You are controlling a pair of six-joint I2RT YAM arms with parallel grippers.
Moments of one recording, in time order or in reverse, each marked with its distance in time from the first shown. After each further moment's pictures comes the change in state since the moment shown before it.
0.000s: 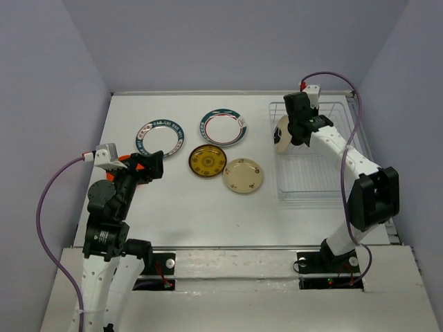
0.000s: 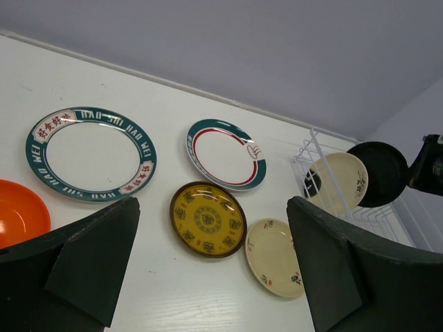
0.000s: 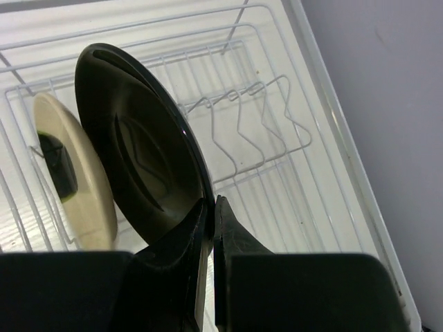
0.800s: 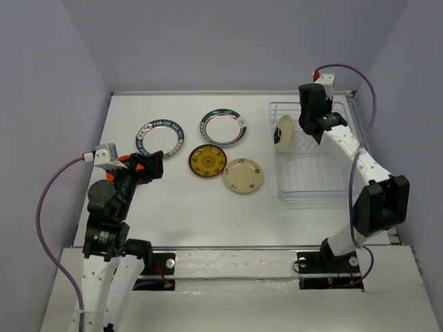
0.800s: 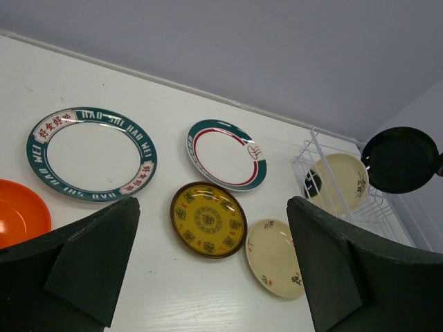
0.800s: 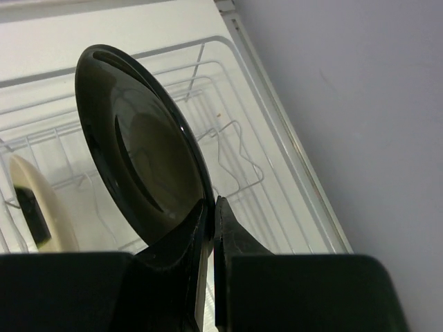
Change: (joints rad) left arm 0.000 -0.001 0.000 0.000 -0.003 0.000; right arm -0.067 -0.060 0.025 0.087 0.034 -0.123
